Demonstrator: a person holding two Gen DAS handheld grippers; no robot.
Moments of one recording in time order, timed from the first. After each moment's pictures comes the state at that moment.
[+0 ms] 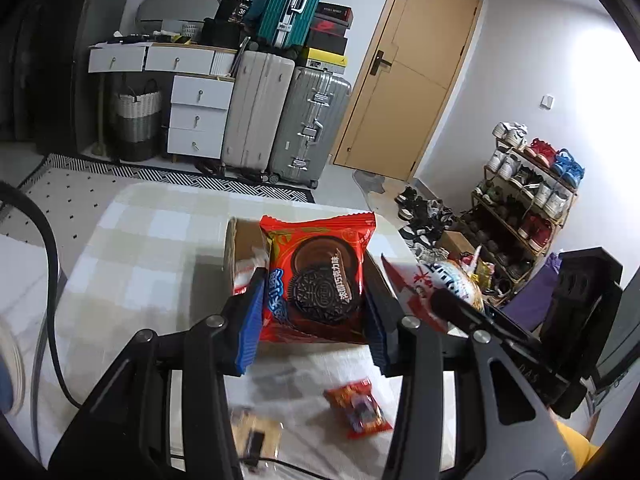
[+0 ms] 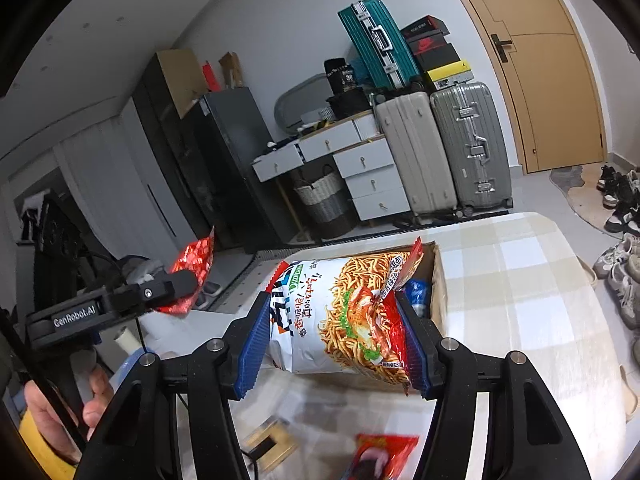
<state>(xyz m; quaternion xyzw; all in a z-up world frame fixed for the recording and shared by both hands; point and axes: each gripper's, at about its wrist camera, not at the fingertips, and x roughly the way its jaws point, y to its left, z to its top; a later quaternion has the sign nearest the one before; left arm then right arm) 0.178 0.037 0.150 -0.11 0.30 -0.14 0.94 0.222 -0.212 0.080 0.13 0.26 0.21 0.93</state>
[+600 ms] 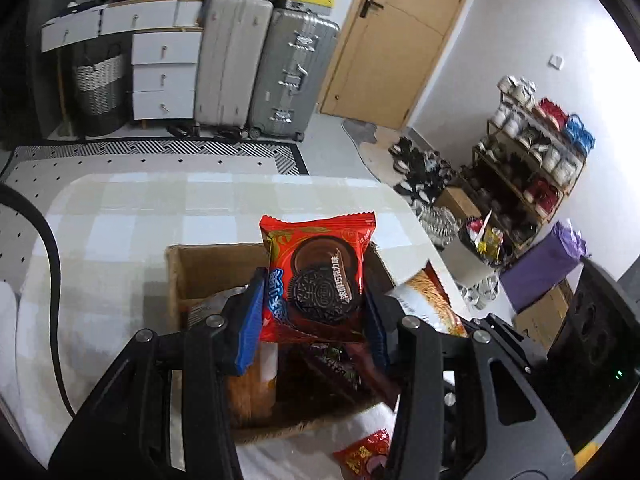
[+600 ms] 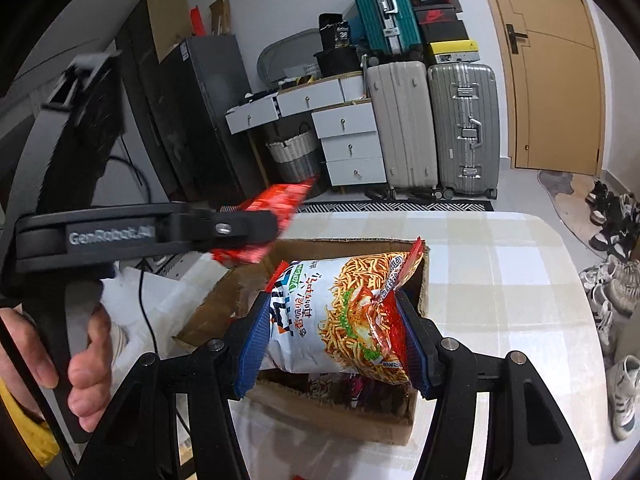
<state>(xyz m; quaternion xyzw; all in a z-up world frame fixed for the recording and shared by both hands) 0.386 -0.021 0.096 -0.08 0.40 -0.19 0.89 0.335 -0.180 0.035 0.05 0.32 0.18 0.93</state>
